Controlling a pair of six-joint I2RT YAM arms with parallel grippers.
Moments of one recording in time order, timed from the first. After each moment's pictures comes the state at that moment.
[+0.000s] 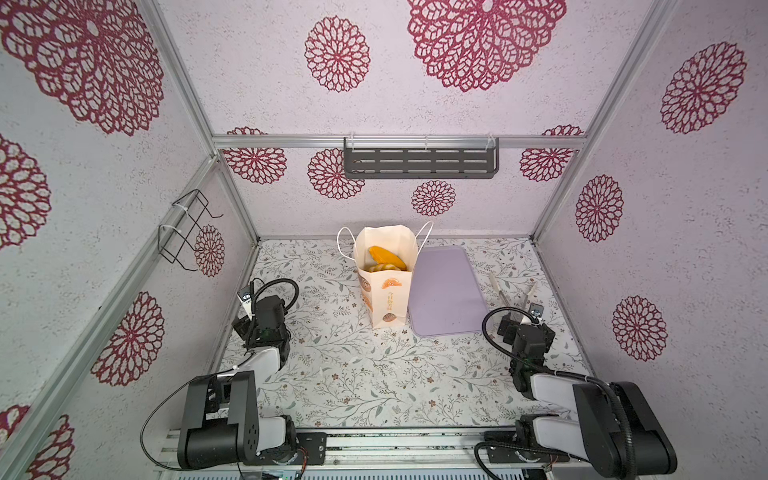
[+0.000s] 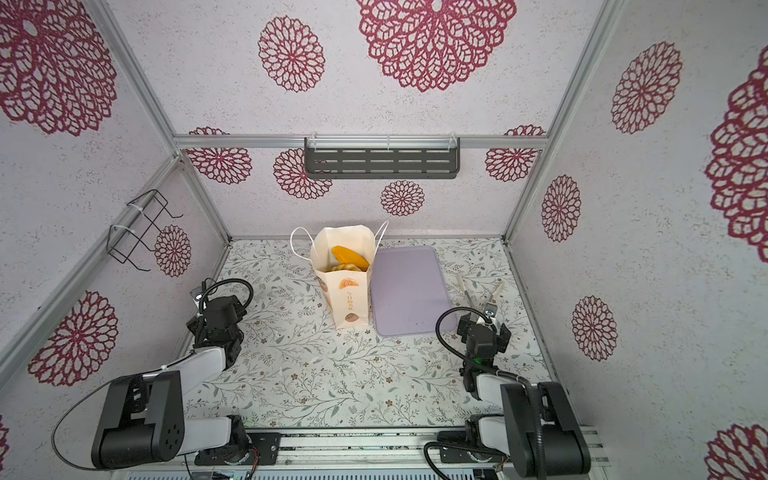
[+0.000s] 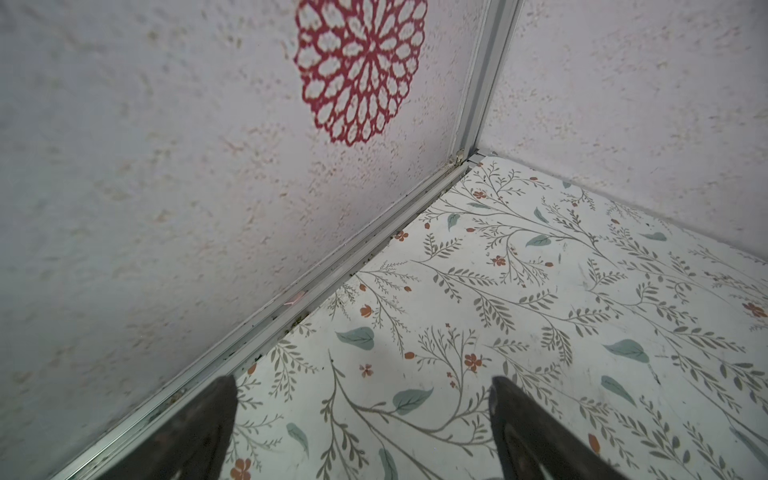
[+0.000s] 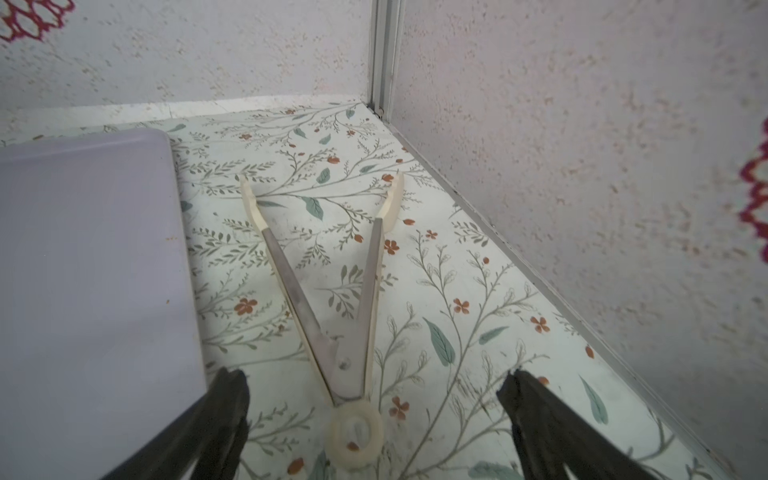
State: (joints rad) left arm 0.12 1.35 0.46 0.47 -0.62 -0.26; right arm 0.08 1.28 0.19 0.77 0.50 0.11
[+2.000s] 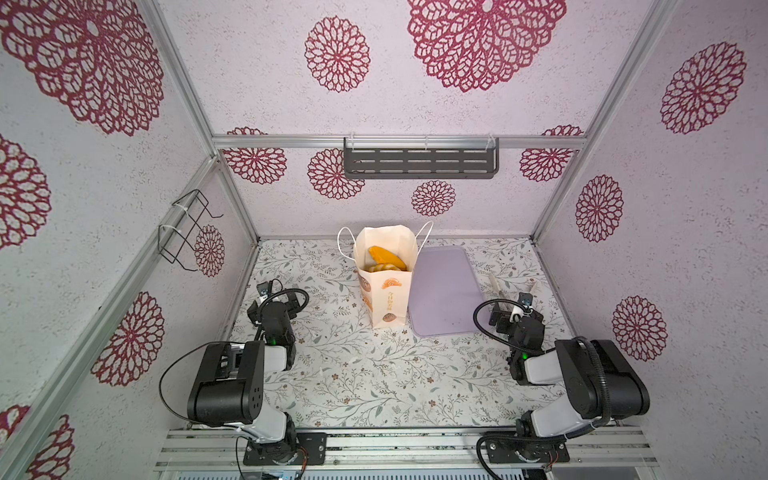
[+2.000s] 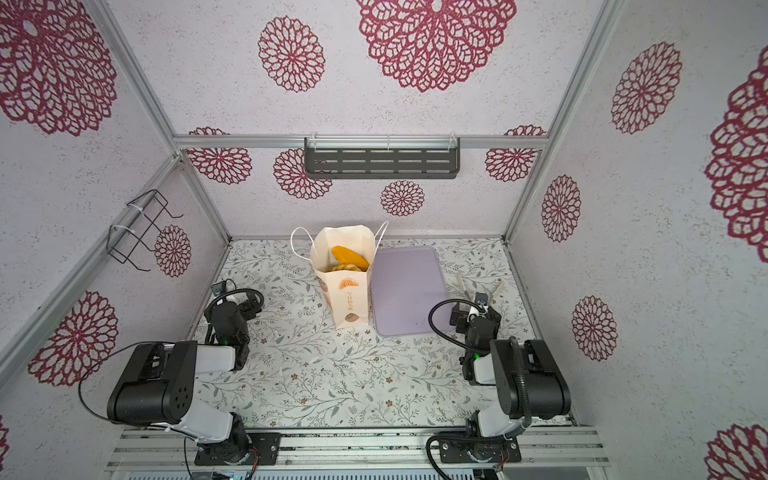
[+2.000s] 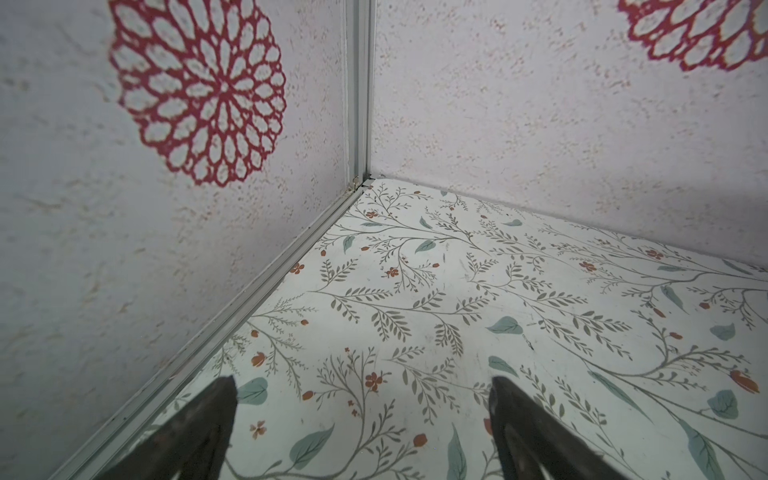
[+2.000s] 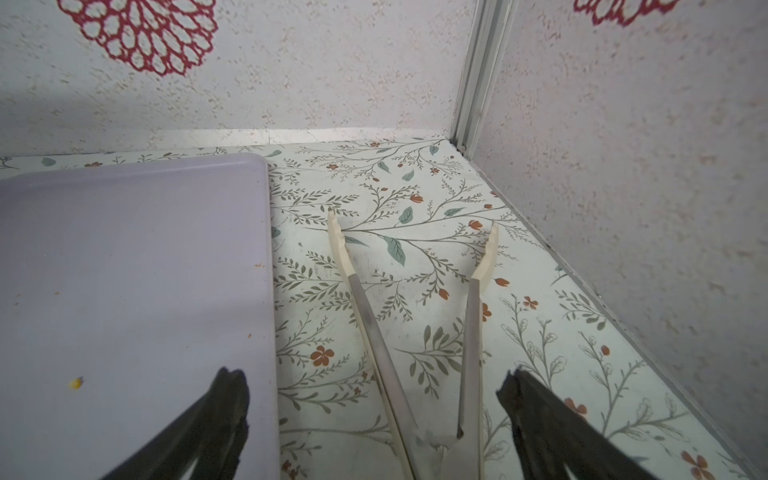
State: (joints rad) left arm 0.05 1.56 0.39 0.95 -0.44 -0.08; right arm 0.03 1.55 0.24 1.06 0.22 0.03
